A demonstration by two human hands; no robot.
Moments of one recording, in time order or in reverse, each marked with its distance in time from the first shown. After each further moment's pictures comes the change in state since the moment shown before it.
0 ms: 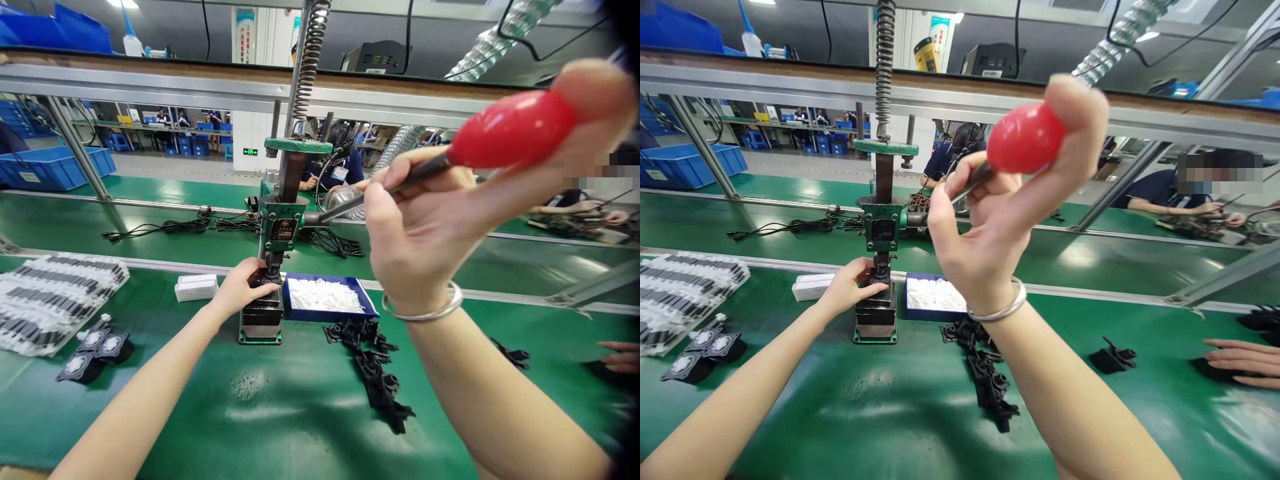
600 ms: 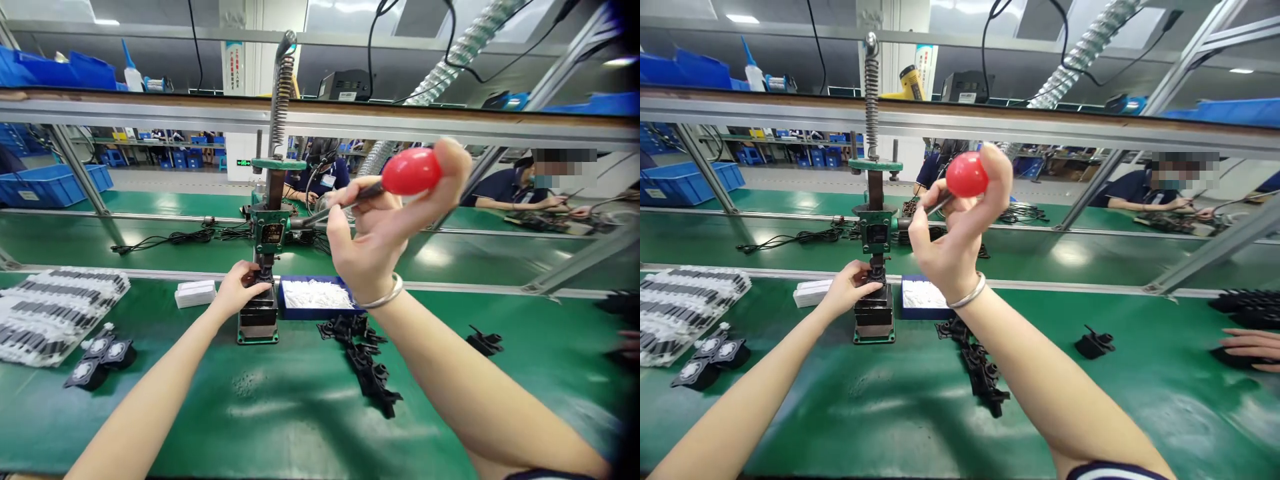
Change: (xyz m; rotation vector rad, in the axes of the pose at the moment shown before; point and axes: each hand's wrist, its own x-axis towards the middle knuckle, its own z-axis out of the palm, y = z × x) left_hand -0.003 0.001 0.003 -0.113 0.074 -0.035; right_hand 0.005 -0.005 -0.004 -0.028 0.210 -0.113
